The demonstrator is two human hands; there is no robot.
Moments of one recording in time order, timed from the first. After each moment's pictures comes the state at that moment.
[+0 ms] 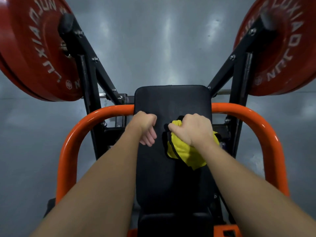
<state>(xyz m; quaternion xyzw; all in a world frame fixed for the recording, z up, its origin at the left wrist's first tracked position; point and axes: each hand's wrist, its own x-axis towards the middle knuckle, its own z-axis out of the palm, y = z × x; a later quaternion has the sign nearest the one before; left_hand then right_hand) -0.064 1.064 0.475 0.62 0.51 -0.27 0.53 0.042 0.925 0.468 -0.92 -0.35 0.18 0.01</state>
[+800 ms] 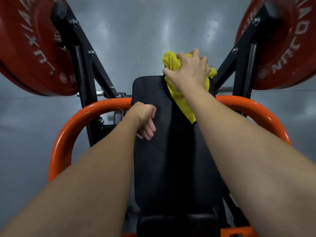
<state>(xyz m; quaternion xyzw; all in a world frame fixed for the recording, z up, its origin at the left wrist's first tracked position) -0.064 1.066 0.463 0.64 0.50 -0.26 0.52 0.106 1.025 0.462 -0.95 -0.28 0.02 0.16</state>
